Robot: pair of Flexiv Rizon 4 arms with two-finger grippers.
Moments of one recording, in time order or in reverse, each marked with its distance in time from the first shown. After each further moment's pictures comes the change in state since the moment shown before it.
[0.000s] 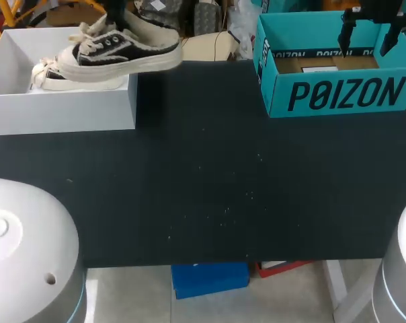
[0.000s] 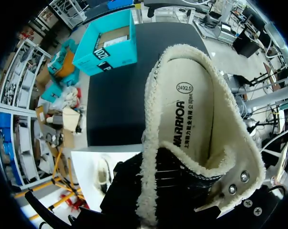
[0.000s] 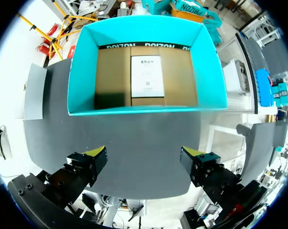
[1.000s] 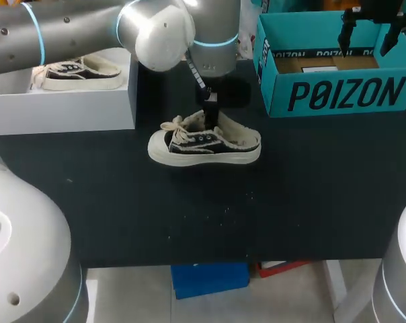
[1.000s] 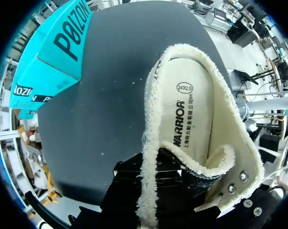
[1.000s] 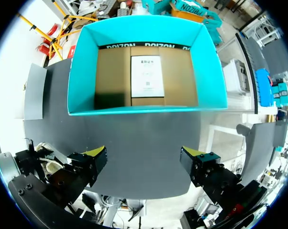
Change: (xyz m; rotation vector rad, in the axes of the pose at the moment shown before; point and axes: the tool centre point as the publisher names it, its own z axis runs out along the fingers) left arm 0.078 -0.151 0.213 -0.089 0.105 0.077; right arm 0.000 0.000 0.000 0.000 0.000 0.000
